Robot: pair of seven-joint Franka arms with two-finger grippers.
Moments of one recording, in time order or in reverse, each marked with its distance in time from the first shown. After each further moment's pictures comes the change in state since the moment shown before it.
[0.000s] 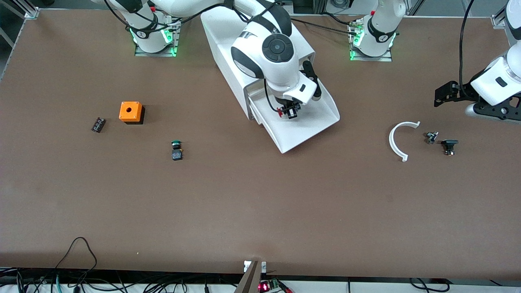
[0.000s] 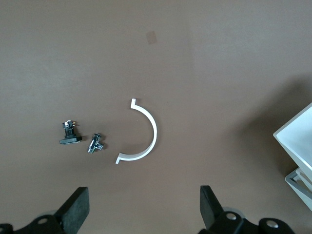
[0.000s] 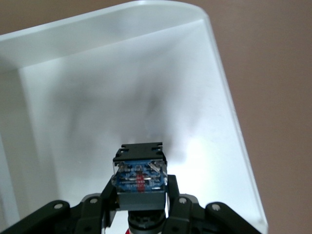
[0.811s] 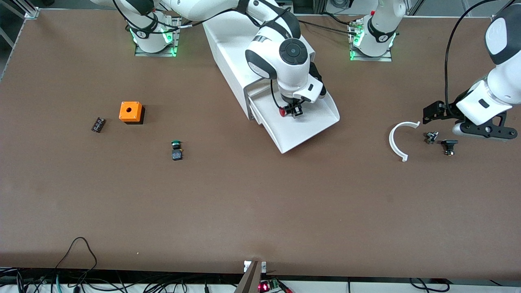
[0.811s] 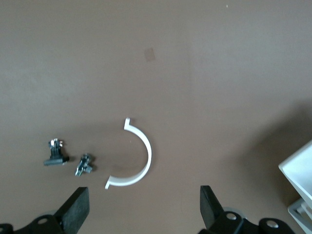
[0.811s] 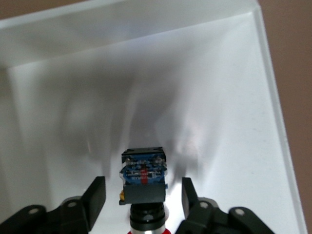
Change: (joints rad) left arm -0.009 0.065 0.000 -0.070 -0.021 0.194 -0.048; right arm 0.083 0.049 -0.062 0.019 0.000 0.008 0.020
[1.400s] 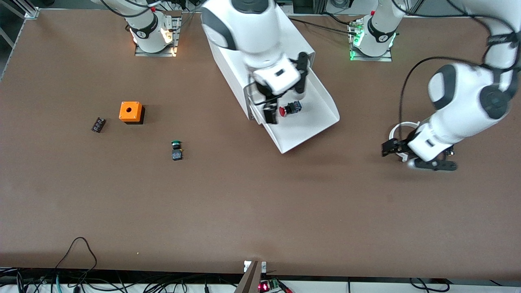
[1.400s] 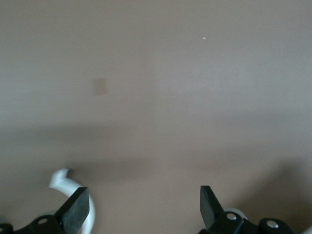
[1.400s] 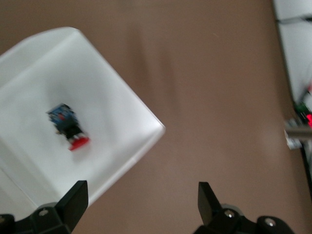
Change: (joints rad) left arm -0.124 0.250 -0.006 -0.069 -0.113 0.392 -0.183; right arm -0.107 -0.248 -0.116 0.033 0.000 -0.084 0.360
